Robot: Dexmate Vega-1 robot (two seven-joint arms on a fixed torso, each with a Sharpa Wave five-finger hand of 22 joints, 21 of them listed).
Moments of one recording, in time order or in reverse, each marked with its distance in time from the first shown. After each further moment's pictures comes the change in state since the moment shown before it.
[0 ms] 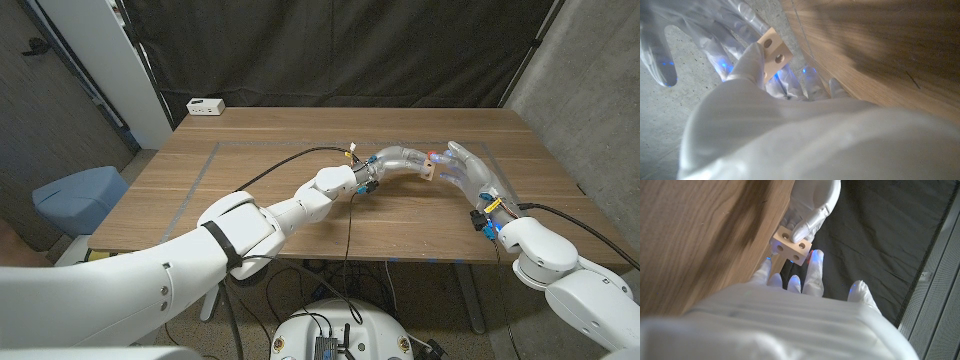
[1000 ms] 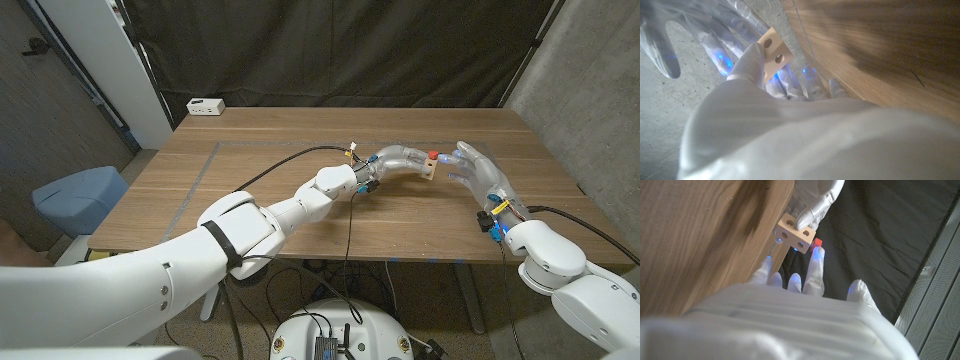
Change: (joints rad) left arm 0.000 0.001 0.005 -0.006 0.002 -0.010 0.005; left_hand 0.000 0.000 0.000 0.000 0.001 0.000 0.000 0.000 0.000 0.000 -0.004 0.000 0.000 0.000 0.000 0.000 0.000 0.000 0.000 0.000 0.000; right arm -0.045 0.016 0.040 -0.021 -0.018 0.011 -0.047; right_hand 0.005 0.005 0.008 -0.008 0.000 0.035 0.025 -0.005 0.000 0.025 0.025 0.000 0.000 0.032 -0.004 0.004 0.000 0.023 0.002 0.008 -0.002
